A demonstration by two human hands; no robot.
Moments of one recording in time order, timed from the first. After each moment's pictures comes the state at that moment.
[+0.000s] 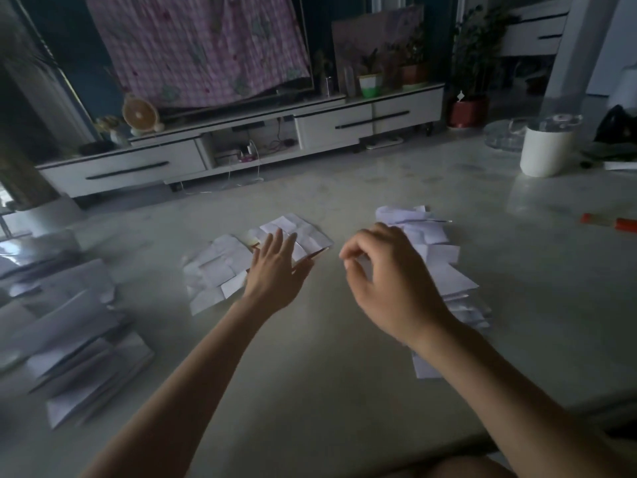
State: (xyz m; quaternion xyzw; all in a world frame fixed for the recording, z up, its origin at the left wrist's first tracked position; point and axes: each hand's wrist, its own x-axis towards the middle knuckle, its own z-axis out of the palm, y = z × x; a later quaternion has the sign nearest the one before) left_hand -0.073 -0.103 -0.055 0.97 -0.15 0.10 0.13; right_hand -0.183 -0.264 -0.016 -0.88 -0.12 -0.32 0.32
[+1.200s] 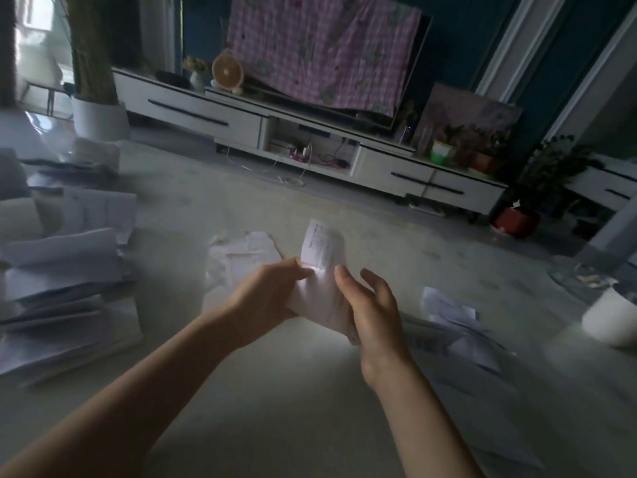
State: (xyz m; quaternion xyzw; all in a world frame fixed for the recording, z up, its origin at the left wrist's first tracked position) left_hand -0.082 -0.058 -0.028 0.50 -0.07 -0.13 0.85; right_hand -0.096 -0.196 -0.017 -0.73 0.06 0.00 0.68
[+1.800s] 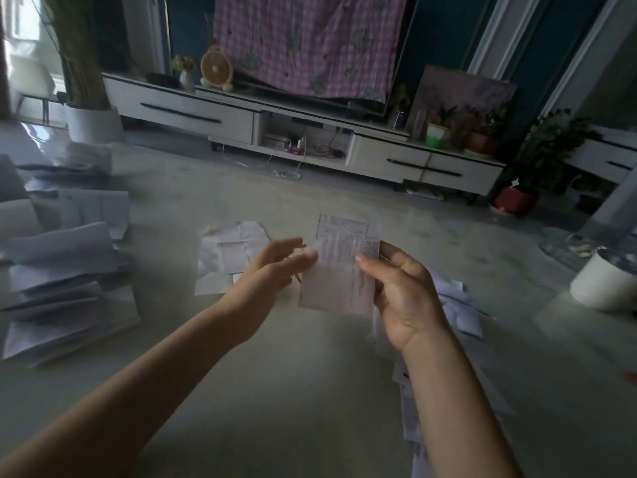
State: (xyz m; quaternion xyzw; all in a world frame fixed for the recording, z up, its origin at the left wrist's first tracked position) left_hand -0.102 -0.077 -0.031 0.61 -0.03 -0.01 0.79; right_hand -0.110 -0.238 0.010 -0.62 0.02 0.00 0.78
